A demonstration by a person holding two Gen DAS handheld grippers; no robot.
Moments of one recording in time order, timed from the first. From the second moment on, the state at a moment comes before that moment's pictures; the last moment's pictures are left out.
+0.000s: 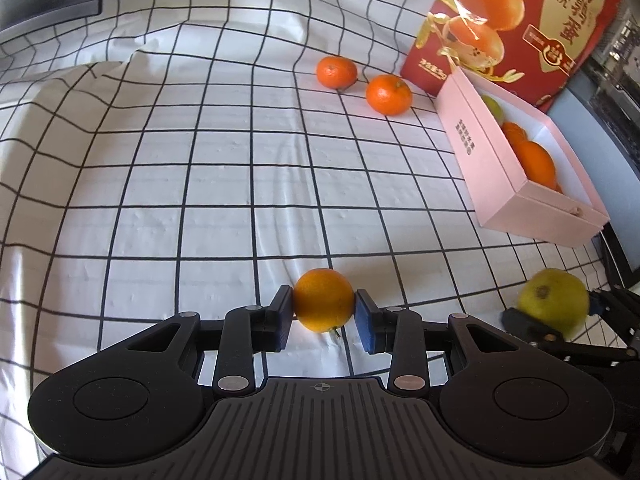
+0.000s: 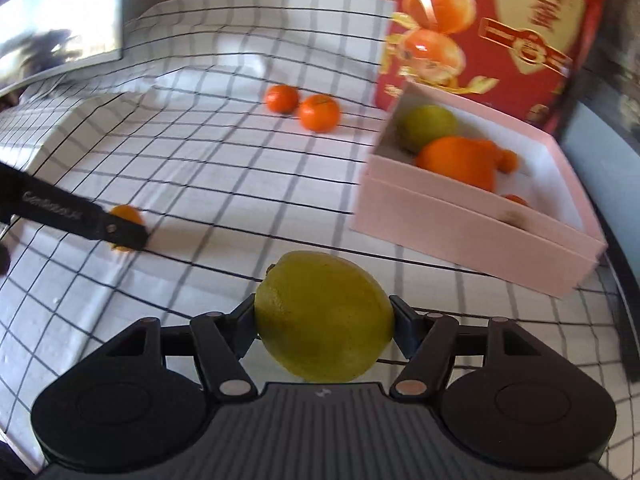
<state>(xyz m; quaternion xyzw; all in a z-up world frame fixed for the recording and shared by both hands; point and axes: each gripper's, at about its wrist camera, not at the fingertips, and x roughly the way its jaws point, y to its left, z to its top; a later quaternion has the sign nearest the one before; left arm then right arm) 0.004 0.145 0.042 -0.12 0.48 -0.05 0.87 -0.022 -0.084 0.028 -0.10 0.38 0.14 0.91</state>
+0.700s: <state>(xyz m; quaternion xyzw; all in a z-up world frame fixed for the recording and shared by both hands) 0.012 0.074 0.095 -0.04 0.41 -0.08 0.91 -0.018 -0.163 0.042 -0.06 0.36 0.12 0.93</state>
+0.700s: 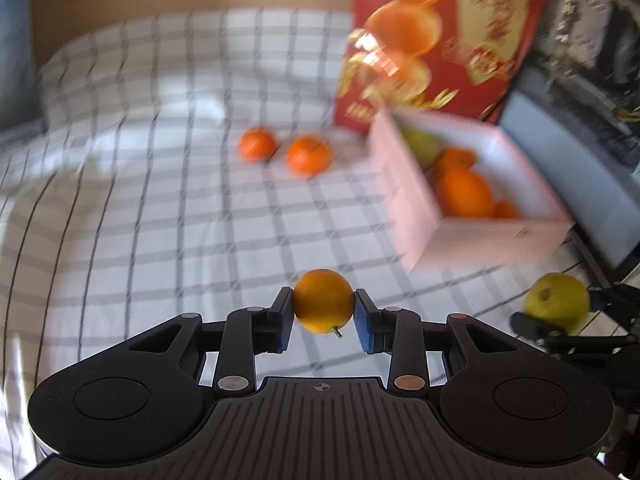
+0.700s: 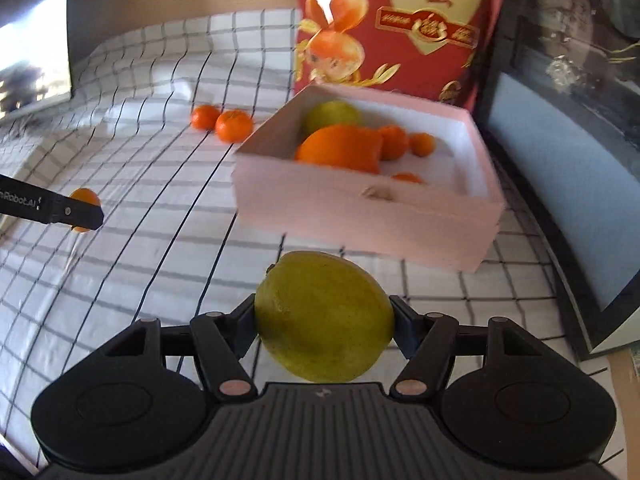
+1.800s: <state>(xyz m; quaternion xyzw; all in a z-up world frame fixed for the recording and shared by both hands) 0.237 -0.121 0.087 -0.01 0.50 -0.17 0.85 0.144 -0.208 0.053 -0.06 0.36 0.12 0.92</state>
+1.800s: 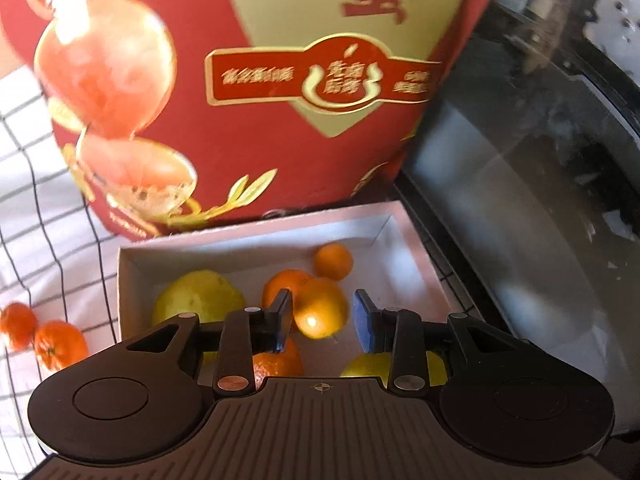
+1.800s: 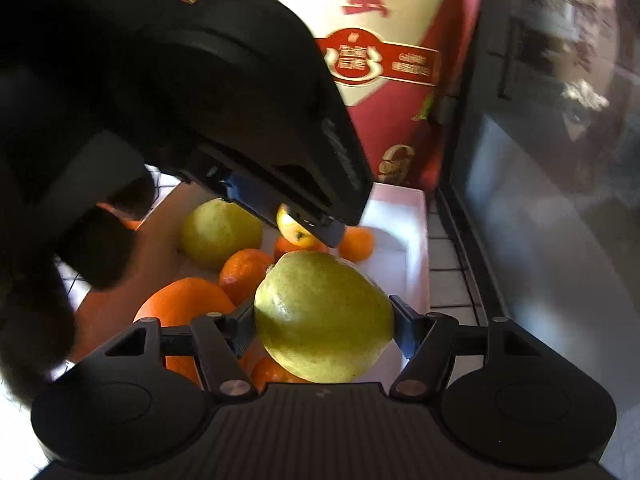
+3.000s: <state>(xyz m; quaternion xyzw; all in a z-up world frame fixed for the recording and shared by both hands) 0.052 0.148 0.075 -0.20 0.38 0.03 0.90 0.101 -0.081 0.107 -0.17 0.28 0.18 0.93</state>
